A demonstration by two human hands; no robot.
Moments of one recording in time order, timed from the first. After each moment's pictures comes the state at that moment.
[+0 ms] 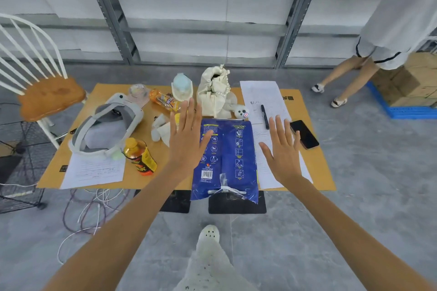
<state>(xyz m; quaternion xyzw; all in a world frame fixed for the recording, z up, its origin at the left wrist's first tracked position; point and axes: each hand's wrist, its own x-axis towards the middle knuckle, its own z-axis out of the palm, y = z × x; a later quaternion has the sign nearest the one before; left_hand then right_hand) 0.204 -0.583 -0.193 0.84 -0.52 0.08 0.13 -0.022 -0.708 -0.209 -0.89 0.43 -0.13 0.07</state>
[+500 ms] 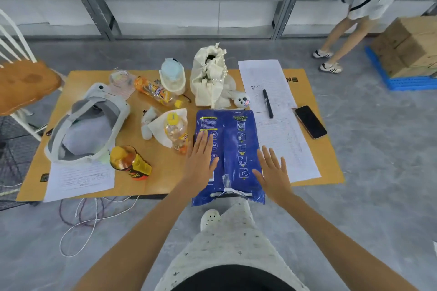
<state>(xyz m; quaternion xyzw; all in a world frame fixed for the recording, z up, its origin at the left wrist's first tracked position) 0.211 -0.612 -0.307 0.80 -0.58 -0.13 0.07 -0.008 -0.708 -0.318 -0.88 0.44 0.12 0.12</state>
